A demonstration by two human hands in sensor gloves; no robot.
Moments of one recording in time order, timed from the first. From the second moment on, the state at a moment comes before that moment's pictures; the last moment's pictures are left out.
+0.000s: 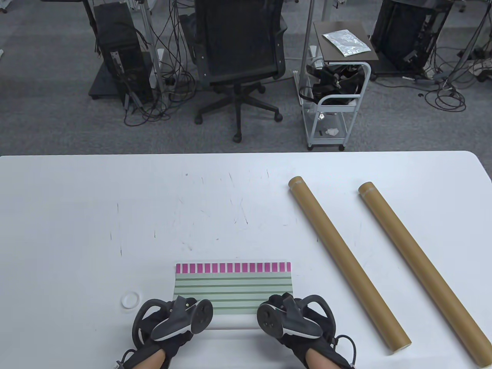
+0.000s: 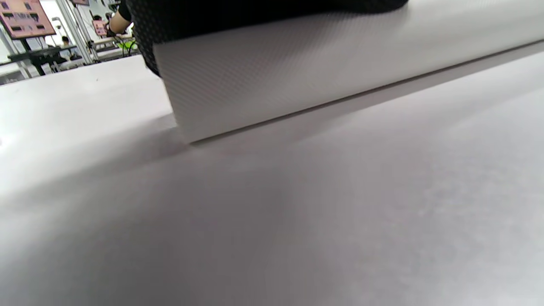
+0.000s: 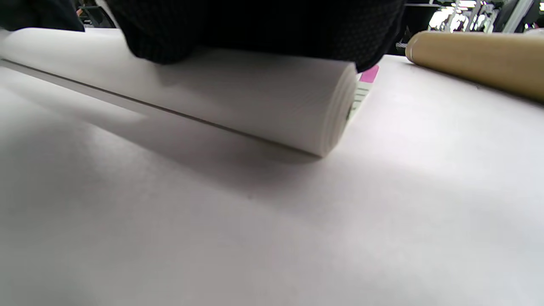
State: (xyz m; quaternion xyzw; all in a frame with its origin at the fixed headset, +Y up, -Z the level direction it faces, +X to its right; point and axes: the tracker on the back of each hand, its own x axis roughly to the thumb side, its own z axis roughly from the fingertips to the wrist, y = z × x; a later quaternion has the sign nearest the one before) left_hand -0.168 -0.757 -0.256 -0.11 -0.16 -0.11 0.98; right_hand 0.066 -0.751 -0.258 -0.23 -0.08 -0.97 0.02
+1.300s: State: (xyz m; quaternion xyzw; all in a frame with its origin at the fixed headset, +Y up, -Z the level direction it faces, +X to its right) left_hand -0.155 -0.744 -0.231 -0.05 -0.22 -0.09 0.97; right_hand 0.078 -0.764 -0.262 -0.18 -0.10 -0.98 -0.04
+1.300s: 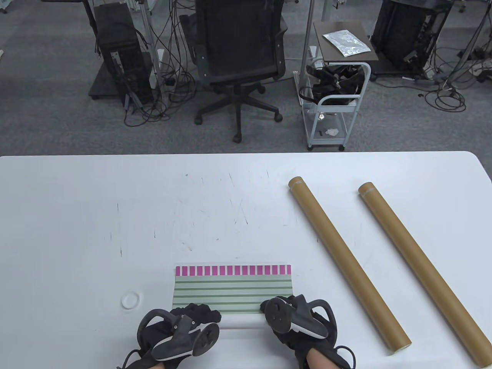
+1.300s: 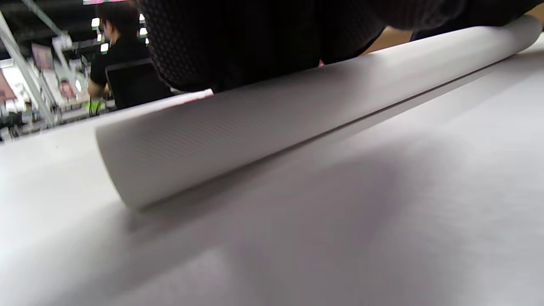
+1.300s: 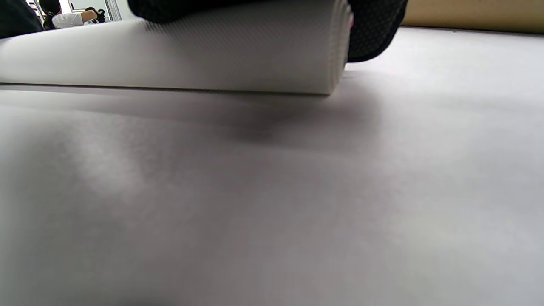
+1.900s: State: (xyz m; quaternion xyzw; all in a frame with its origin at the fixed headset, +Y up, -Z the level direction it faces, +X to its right) left_hand -0.161 -0.753 -0.243 -0.10 -0.19 -0.07 0.97; right_hand 0.075 -0.750 -0.257 -0.19 0.00 -0.98 0.00
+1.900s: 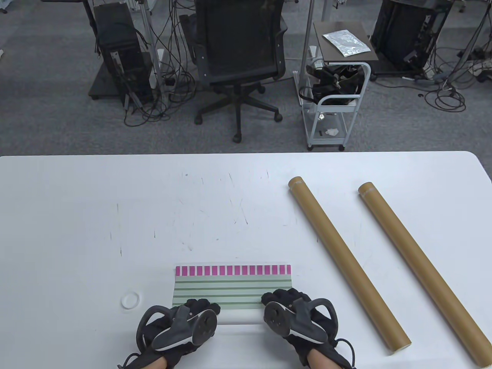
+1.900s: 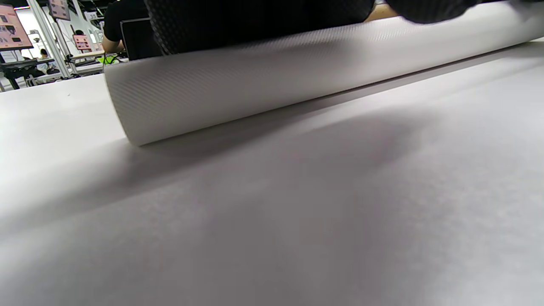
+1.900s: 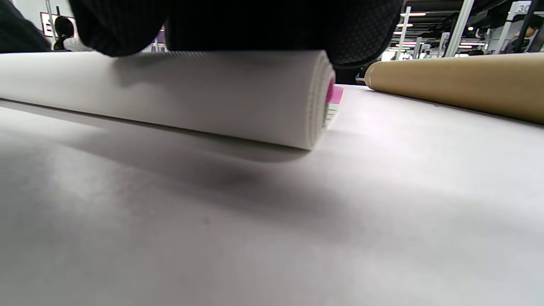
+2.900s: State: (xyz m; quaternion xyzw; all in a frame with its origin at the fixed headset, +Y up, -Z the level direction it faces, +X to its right) left_hand -0.148 -0.745 -0.234 -0.05 -0.20 -0.13 0.97; right_hand 0.071 -0.755 -0.262 -0.22 -0.13 -0.97 -0.02
